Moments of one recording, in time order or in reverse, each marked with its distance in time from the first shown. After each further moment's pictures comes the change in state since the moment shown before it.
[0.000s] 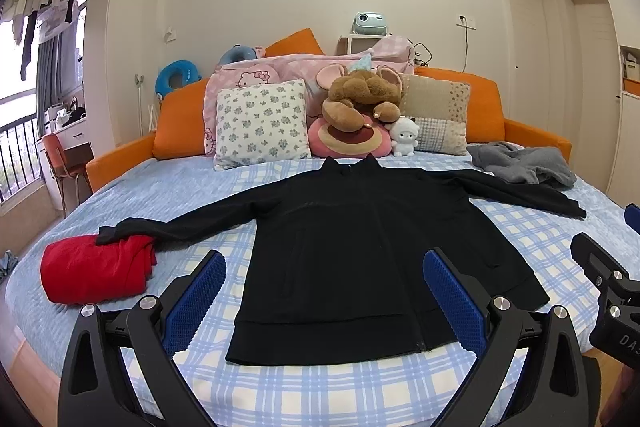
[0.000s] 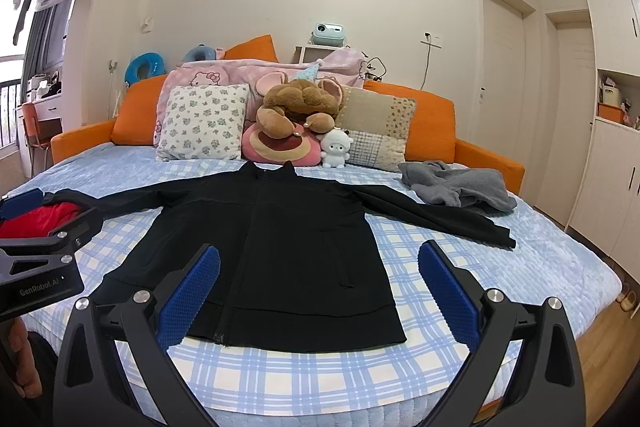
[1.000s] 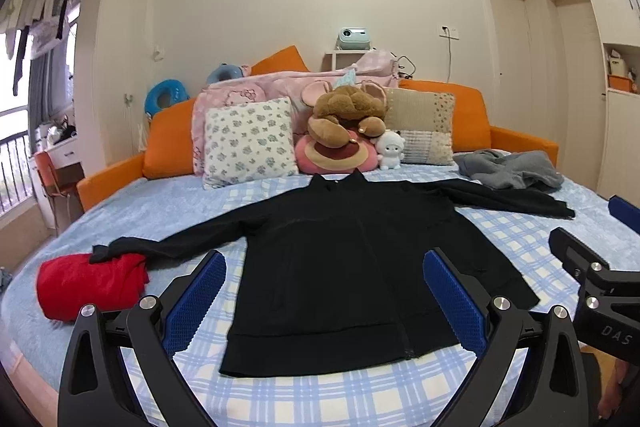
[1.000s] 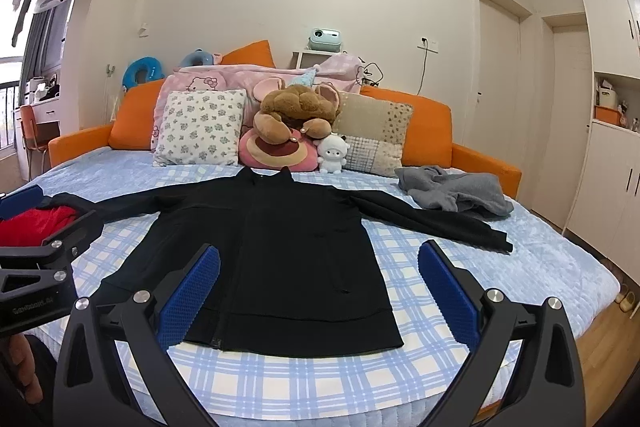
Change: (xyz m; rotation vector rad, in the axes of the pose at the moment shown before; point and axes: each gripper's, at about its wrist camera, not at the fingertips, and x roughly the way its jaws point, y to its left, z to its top) left arm -0.012 -0.011 0.001 0.042 -0.061 -0.030; right arm -0.004 0.006 -0.001 -0.002 -0.023 -0.013
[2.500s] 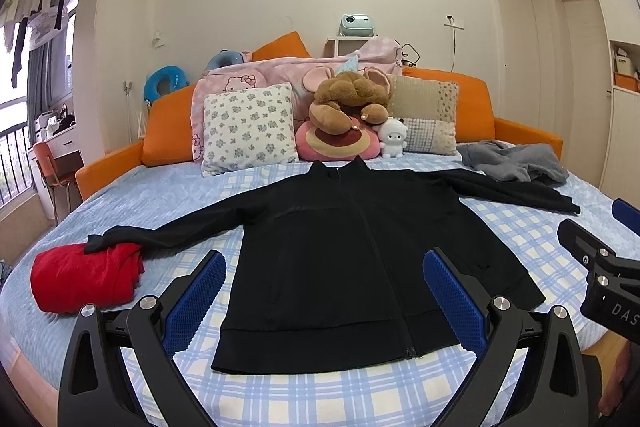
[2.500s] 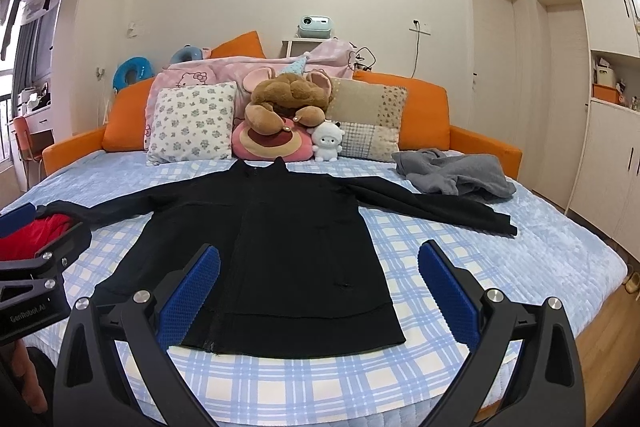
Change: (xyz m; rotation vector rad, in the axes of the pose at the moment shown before) left arm 0.024 0.001 -0.004 -0.014 0.050 -0.003; right arm 0.025 -0.017 -0.002 0.060 0.048 -0.009
